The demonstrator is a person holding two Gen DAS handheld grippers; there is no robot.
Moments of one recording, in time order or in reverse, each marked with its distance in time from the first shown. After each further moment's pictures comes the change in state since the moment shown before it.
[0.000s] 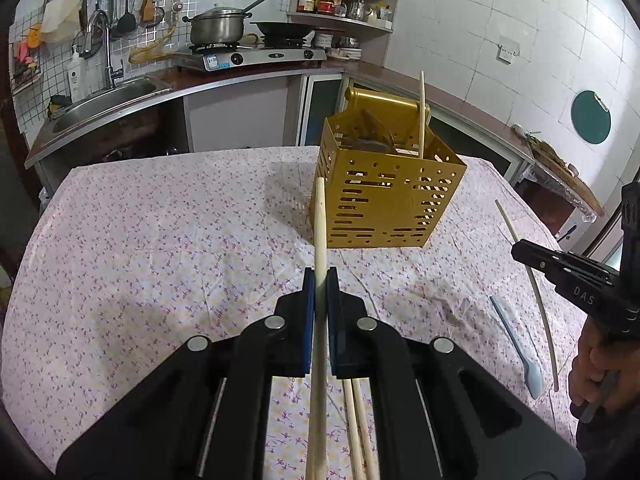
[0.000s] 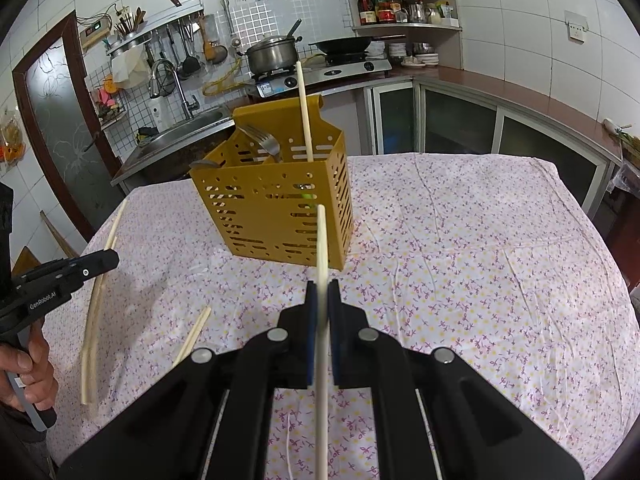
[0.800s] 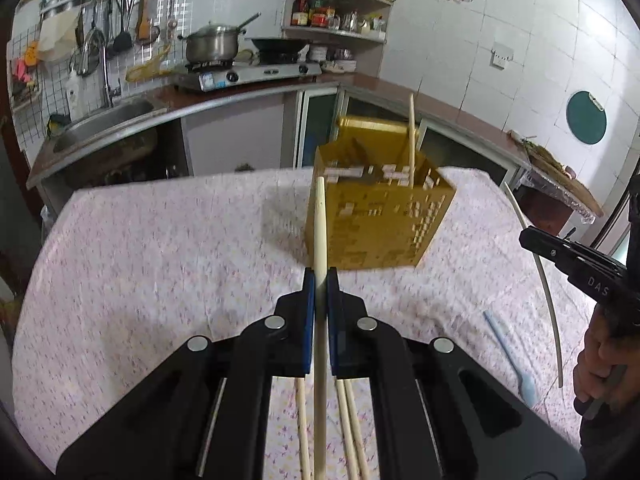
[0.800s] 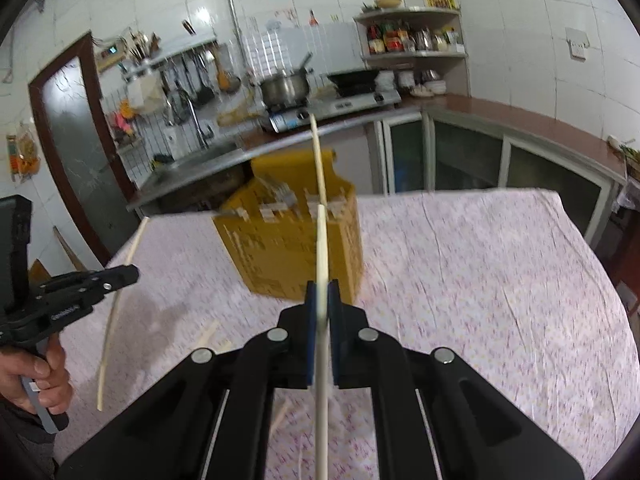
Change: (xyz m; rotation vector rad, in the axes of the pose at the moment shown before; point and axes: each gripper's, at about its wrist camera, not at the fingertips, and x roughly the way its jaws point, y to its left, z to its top) left arm -0.015 -0.010 0.026 0.034 -0.055 0.000; right arm -0.031 0.002 0.027 -0.009 -0.132 0.057
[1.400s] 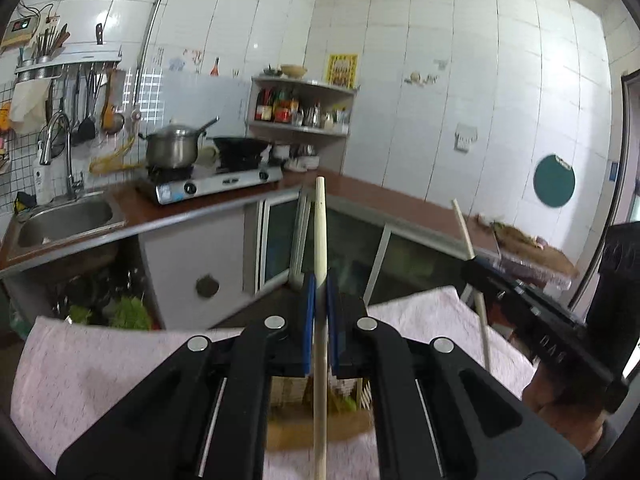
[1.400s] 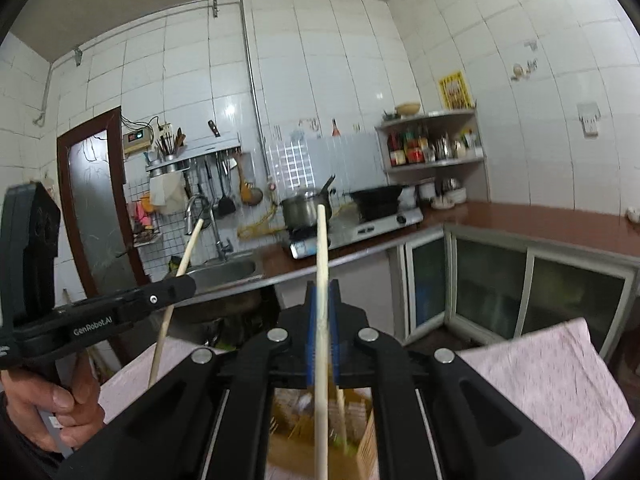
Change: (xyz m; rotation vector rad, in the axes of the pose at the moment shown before) left arm 0.017 -0.041 0.157 0.029 -0.333 -0.127; right arm 0.018 0.006 0.123 -0.039 -0.399 0.066
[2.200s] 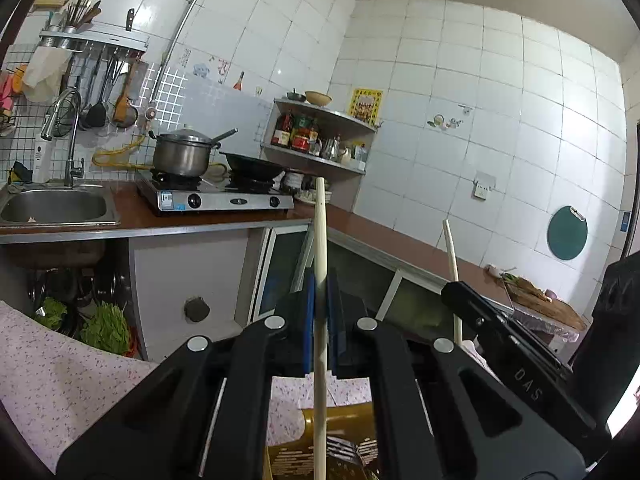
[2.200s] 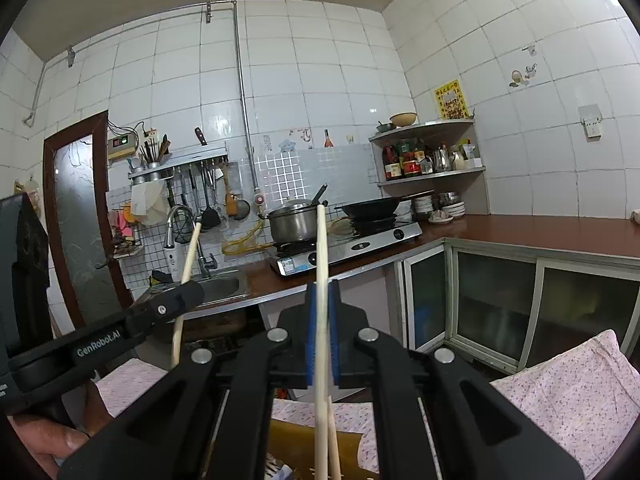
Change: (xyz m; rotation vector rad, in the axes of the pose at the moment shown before) left arm 0.082 0.048 -0.023 -0.125 -0.138 0.004; right arm 0.091 -0.001 -0.023 0.004 -0.069 -0.031
